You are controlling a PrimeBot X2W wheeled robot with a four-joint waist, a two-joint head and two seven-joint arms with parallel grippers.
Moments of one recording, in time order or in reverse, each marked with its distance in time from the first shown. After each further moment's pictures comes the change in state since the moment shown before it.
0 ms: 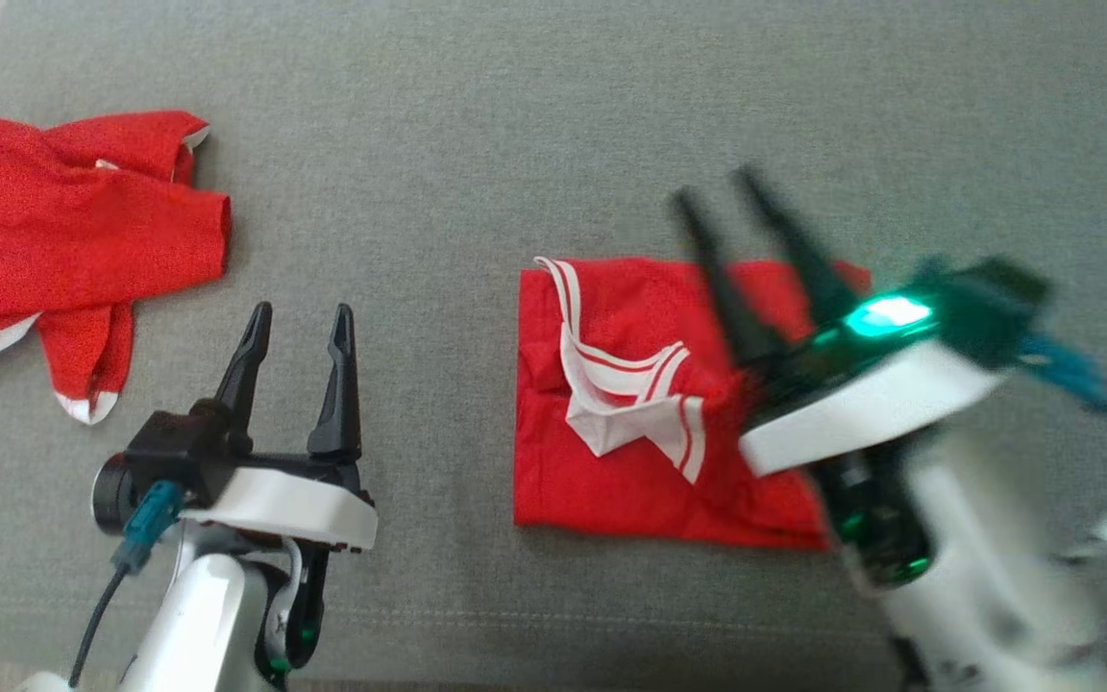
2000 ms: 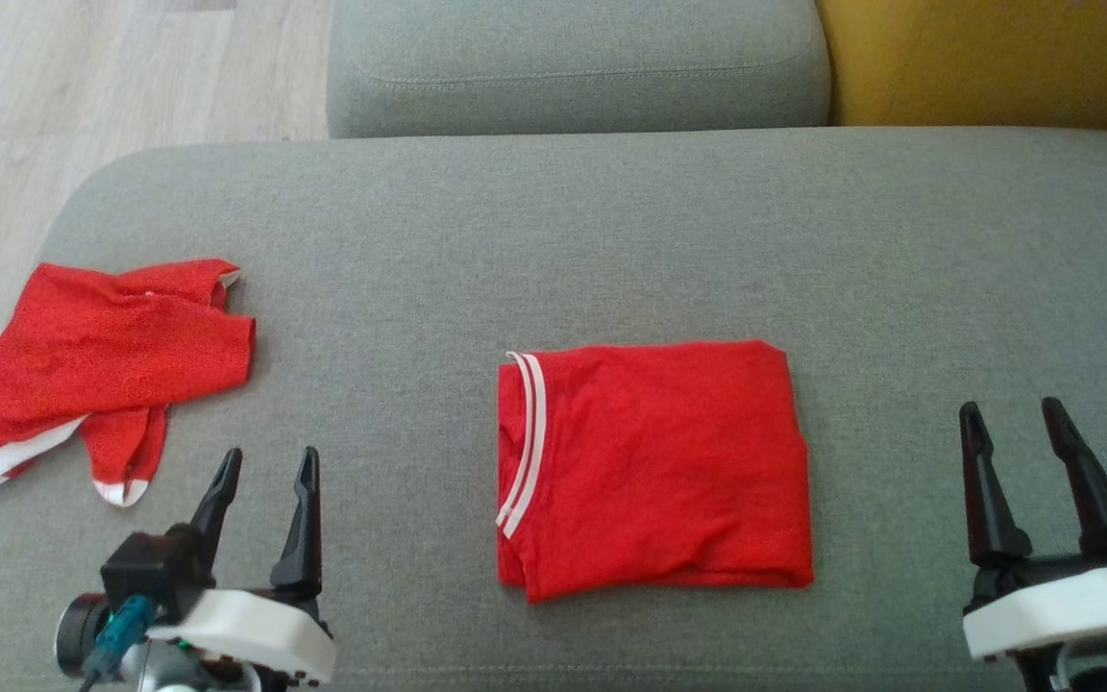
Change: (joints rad) left arm 0.233 0.091 0.008 -0.065 -0.045 0.033 0.056; right arm 0.515 -0.018 -0.488 -0.160 -0.384 0.000 0.028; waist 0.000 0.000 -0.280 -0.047
